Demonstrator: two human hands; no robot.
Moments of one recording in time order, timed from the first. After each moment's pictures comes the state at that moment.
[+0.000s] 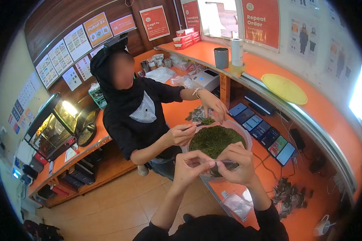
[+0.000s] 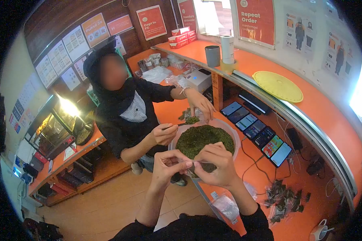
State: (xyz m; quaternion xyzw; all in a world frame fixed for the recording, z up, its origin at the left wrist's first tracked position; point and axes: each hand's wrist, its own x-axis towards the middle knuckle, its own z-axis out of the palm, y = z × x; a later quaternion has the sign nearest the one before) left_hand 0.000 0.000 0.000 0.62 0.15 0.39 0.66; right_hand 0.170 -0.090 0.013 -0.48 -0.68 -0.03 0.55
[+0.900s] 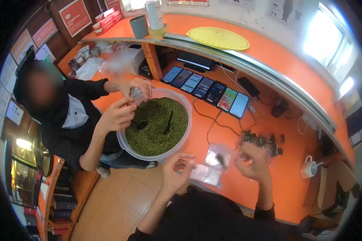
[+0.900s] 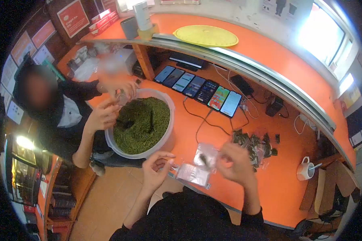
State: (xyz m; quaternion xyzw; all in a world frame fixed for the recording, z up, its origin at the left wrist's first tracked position) left_hand 0.045 -0.080 -0.089 0.66 0.18 0.23 0.70; right_hand 0.215 -0.286 -0.047 -0.78 -0.46 0.01 0.43
